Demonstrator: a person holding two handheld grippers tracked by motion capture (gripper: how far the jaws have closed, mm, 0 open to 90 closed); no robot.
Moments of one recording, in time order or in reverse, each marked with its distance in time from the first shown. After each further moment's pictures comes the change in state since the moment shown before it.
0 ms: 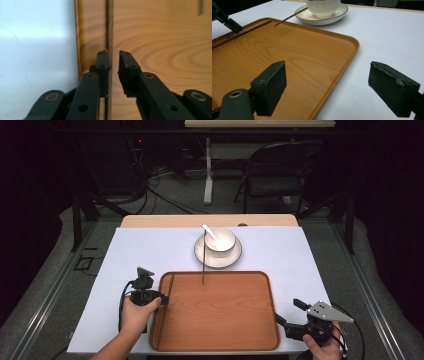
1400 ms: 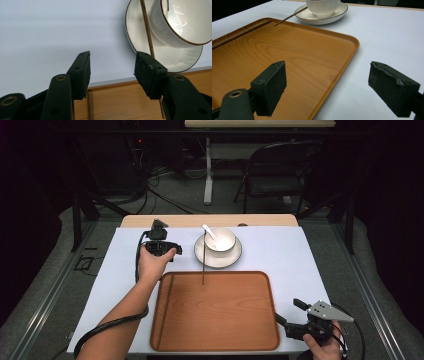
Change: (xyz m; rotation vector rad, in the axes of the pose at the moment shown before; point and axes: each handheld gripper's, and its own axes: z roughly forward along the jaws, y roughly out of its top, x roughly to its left) left arm -0.058 0.125 -0.002 -0.173 0.110 0.127; right arm -0.002 0.000 0.000 0.003 0.004 0.009
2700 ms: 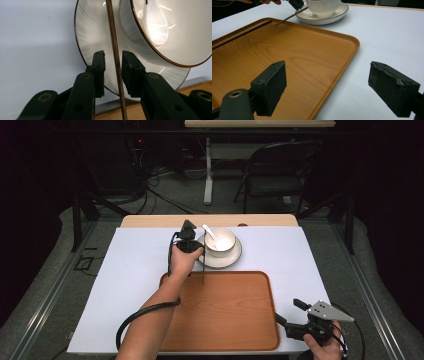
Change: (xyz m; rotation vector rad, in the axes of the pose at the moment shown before) left arm -0.049 0.017 0.079 0.092 -0.092 -0.027; right arm -0.001 0.000 0.000 -0.001 0.005 -0.004
